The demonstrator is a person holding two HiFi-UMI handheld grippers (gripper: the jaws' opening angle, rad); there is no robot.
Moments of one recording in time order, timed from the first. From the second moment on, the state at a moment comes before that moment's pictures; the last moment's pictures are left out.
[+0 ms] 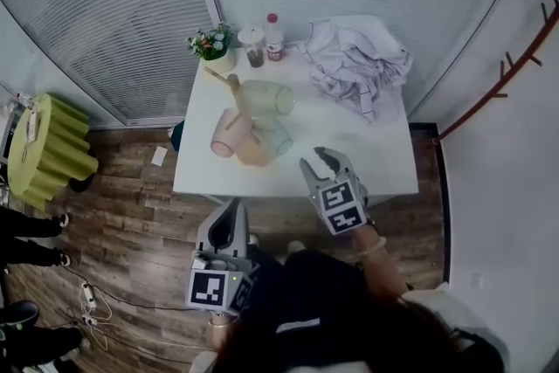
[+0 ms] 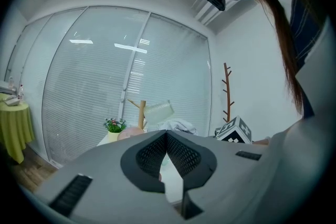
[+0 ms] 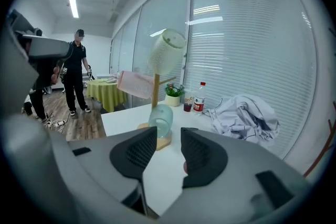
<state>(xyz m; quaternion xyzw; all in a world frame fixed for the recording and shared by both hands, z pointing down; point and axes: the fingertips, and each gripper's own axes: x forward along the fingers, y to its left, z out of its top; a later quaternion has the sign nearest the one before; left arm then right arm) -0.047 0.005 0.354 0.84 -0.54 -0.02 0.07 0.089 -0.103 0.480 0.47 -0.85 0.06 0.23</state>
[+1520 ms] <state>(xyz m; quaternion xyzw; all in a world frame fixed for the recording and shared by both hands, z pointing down) -0.022 0.076 0.347 0.86 -0.51 0.04 0.05 0.125 -0.015 0.402 0.55 -0.83 0.03 0.10</state>
